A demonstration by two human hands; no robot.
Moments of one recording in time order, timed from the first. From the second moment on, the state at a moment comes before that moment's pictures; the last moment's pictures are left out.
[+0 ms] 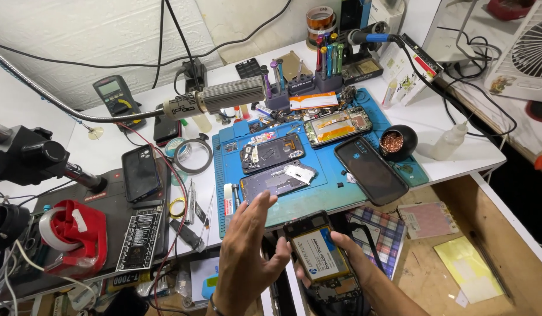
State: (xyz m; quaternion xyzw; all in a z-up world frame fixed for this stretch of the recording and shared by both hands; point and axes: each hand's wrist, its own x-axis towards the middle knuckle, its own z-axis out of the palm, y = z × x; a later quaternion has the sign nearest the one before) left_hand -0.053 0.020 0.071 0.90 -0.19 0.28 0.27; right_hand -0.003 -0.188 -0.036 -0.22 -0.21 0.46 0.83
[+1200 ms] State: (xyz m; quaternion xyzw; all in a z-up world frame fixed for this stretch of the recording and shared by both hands) left_hand -0.052 0.022 -0.045 0.69 0.08 -0.03 0.72; right_hand 0.005 -0.156 -0.059 -0.16 0.18 0.58 0.78
